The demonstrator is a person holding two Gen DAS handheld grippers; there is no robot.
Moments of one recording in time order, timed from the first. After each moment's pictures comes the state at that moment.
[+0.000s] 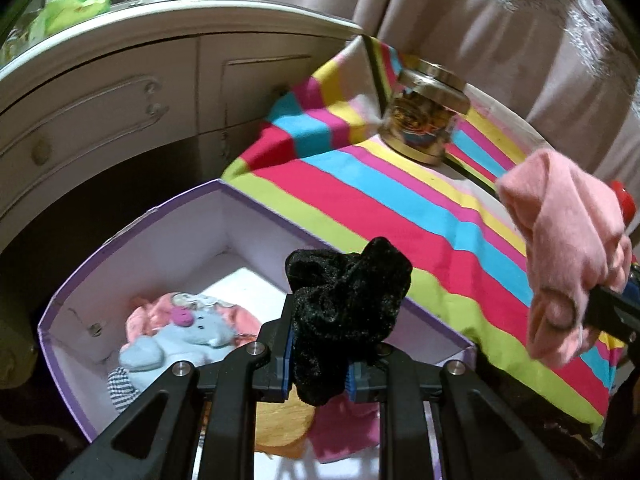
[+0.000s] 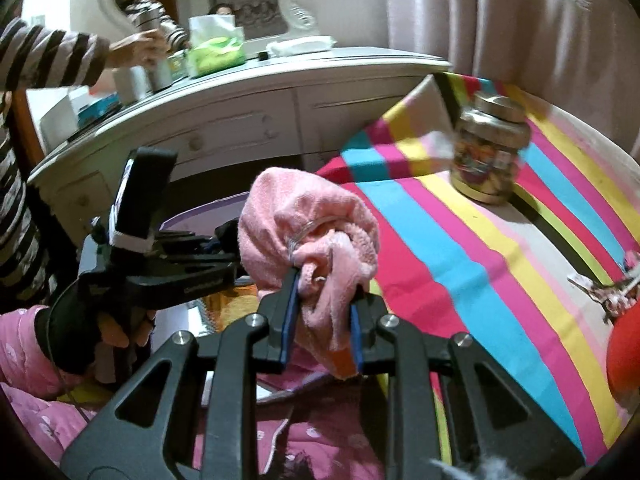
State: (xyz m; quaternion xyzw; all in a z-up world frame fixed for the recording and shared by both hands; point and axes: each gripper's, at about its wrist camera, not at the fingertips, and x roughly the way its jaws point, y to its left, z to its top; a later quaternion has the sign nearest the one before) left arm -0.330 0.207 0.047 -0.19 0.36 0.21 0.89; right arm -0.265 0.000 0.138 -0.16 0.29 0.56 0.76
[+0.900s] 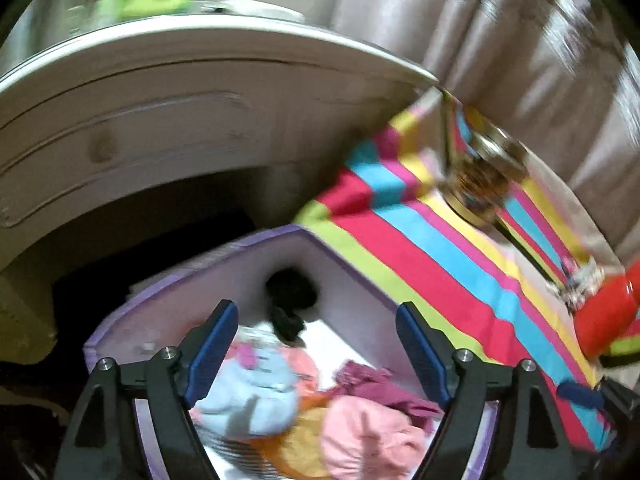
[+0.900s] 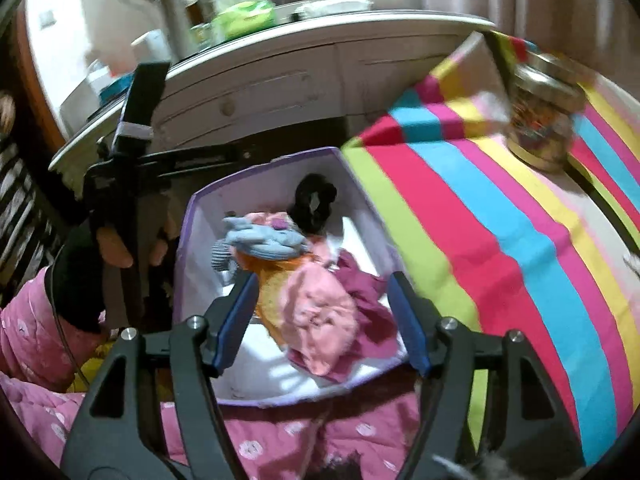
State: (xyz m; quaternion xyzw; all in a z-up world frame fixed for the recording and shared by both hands) left arm -0.342 0.249 0.061 -0.23 0.32 0.28 0.88; right arm -0.258 0.010 0.103 -0.14 0.36 0.56 0.73
